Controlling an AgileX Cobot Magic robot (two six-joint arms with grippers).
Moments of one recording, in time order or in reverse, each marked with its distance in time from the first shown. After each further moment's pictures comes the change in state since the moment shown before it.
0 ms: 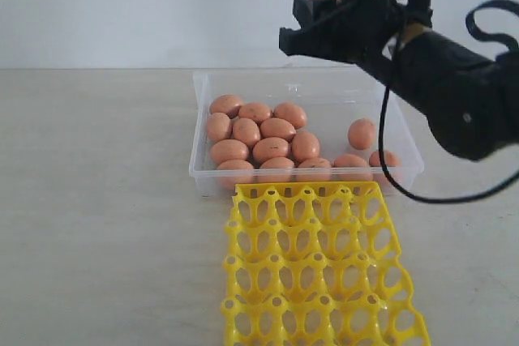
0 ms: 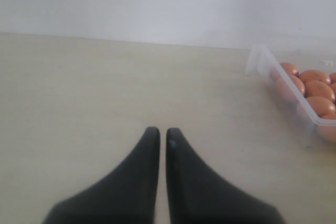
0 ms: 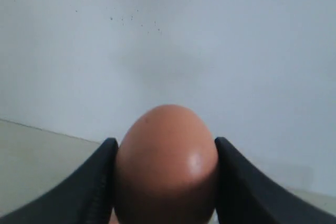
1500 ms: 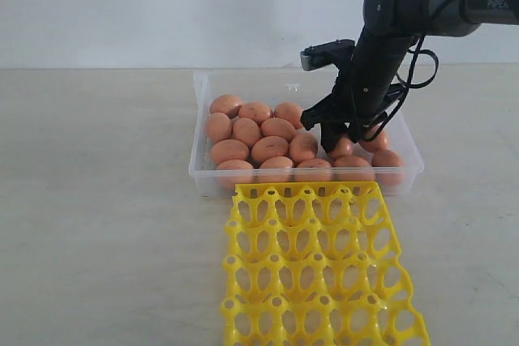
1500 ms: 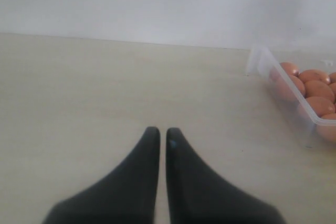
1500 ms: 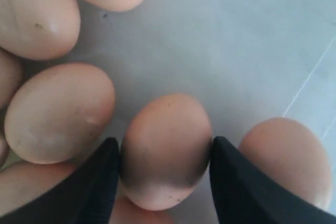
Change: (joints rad) left arm 0.000 0.000 0.000 0.000 0.000 0.000; right arm -0.189 0.584 -0.912 0.050 1.675 -0.250
